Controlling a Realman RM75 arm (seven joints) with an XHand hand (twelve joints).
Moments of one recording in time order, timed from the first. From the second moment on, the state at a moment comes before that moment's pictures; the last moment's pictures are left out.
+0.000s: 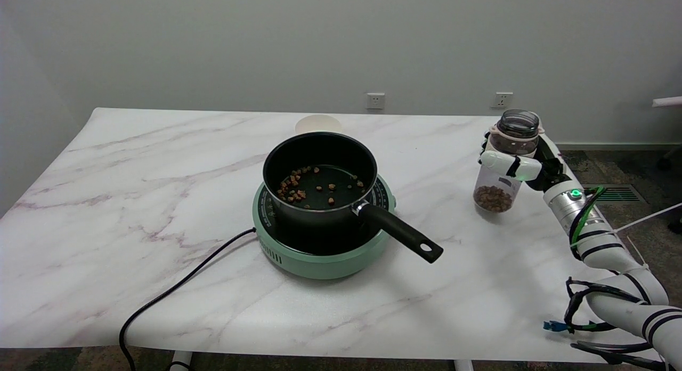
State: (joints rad) arm -0.01 -0.98 -1.41 0.88 0.16 0.70 1.93
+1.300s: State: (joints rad) arm 0.11 -0.92 -1.41 0.88 0.12 0.71 1.91
